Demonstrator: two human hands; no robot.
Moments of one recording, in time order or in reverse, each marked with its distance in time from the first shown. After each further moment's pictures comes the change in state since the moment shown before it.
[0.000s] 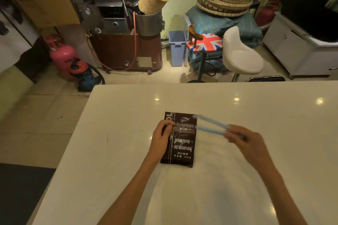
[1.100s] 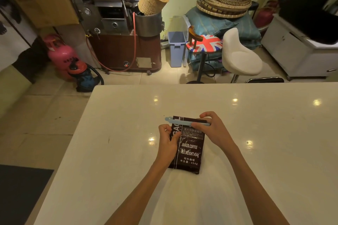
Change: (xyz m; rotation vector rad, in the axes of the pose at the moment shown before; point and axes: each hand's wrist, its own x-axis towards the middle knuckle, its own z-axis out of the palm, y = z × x) left_hand -0.004 -0.008 0.020 -0.224 0.029 -0.161; right_hand 0.046 -0.011 0.085 0.037 -0.206 0.282
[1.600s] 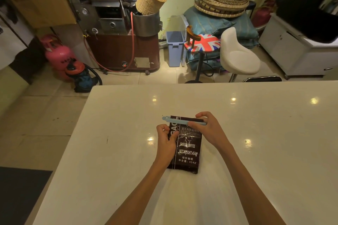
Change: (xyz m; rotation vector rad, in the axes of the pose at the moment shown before) left_hand 0.003 -0.006 0.001 -0.025 0.047 -0.009; right_hand 0.001 0.000 0.009 0.019 0.020 0.003
